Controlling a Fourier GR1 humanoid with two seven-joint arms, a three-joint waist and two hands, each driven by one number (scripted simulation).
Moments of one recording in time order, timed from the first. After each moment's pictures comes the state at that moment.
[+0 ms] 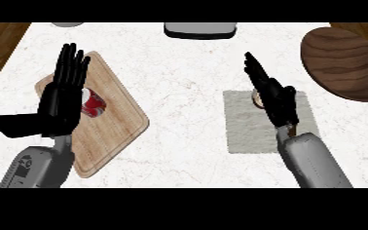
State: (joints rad) left arm -0.23 0.31 -0.13 -1.52 0.38 0.27 -0.19; right arm -0.35 -0.23 0.25 -1.36 -0.12 -0.11 0.06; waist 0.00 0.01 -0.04
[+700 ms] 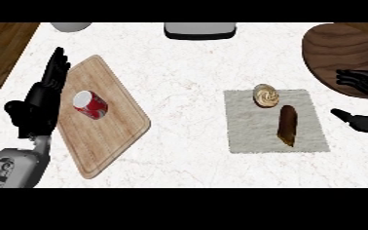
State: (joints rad) left arm -0.21 0.48 -0.18 -1.51 0.18 0.35 0.01; right arm -0.23 -0.67 -0.08 -1.13 -0.27 0.32 -0.30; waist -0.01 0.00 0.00
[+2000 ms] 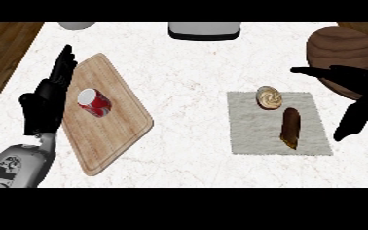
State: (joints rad) left arm -0.24 0.44 -0.17 -1.54 0.08 0.33 0.12; right arm -0.53 -0.79 0.28 -1.15 0.27 0.69 -0.12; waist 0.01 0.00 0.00
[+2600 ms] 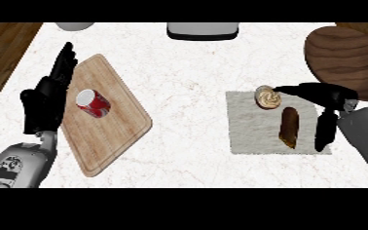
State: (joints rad) left arm -0.24 0.41 -0.14 -1.57 0.03 0.31 0.18; right arm -0.52 -0.67 0.37 -1.11 0.48 0.72 0.00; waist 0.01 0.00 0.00
